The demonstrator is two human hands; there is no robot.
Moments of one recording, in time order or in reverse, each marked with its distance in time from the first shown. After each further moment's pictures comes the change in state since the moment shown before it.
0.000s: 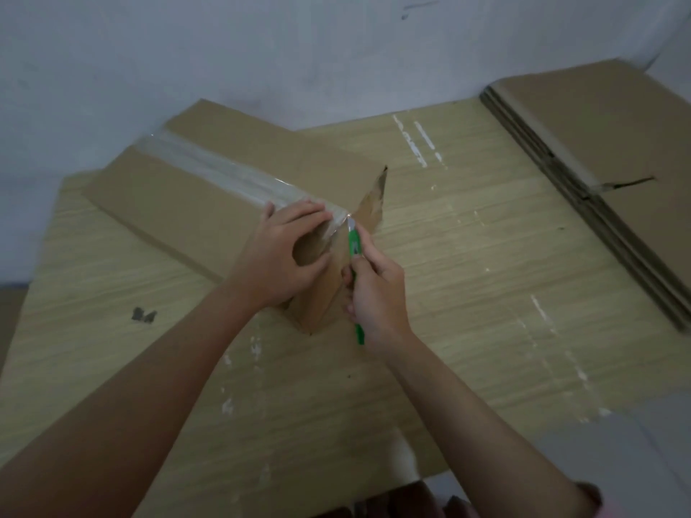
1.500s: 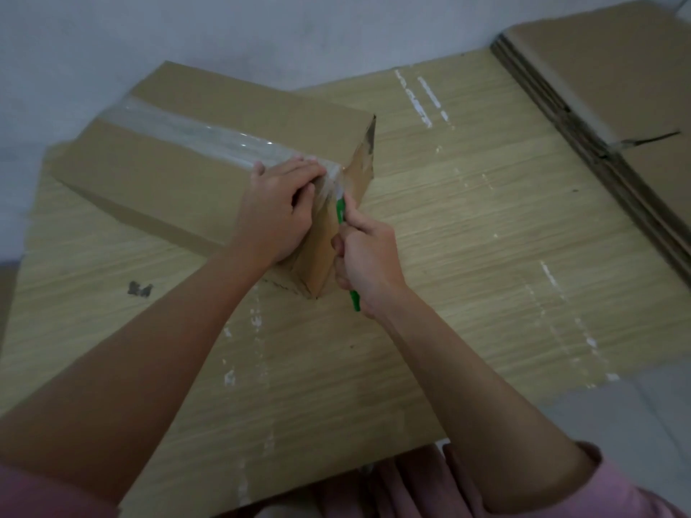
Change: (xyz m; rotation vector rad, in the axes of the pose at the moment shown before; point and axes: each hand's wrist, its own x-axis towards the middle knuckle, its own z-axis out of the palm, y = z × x) left_hand 0.015 0.007 0.004 0.050 0.048 -0.130; right_hand 0.004 -0.006 0.012 -0.041 -0.014 0.091
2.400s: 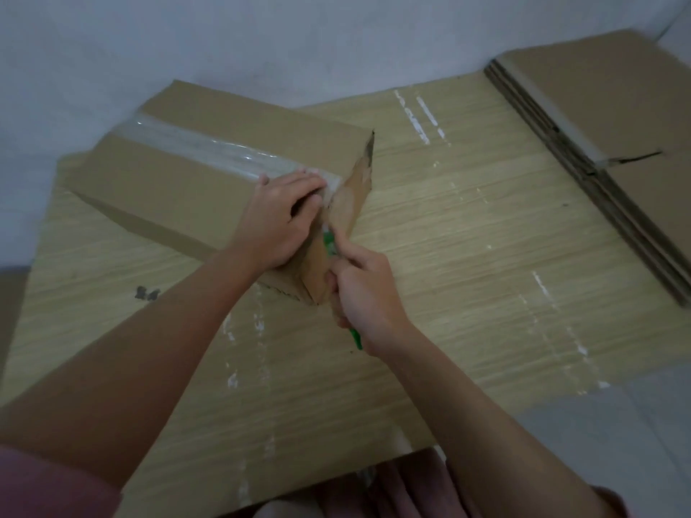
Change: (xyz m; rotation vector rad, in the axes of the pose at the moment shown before) left_hand -0.002 -0.001 -0.011 -0.071 -0.048 0.013; right_hand -0.047 -0.009 -0.006 -0.104 -0.132 0.001
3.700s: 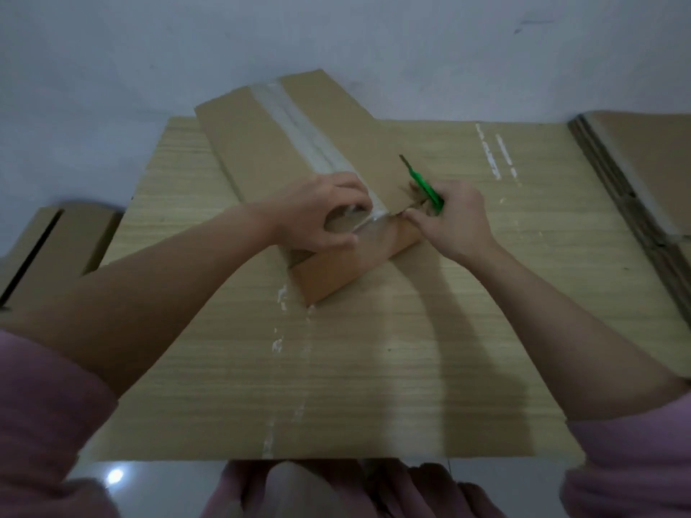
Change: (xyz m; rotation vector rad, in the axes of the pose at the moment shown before) left_hand -0.022 -0.029 -0.068 0.145 -0.267 0.361; right_hand 0.087 -0.045 -0.029 -0.974 0.044 -0.725
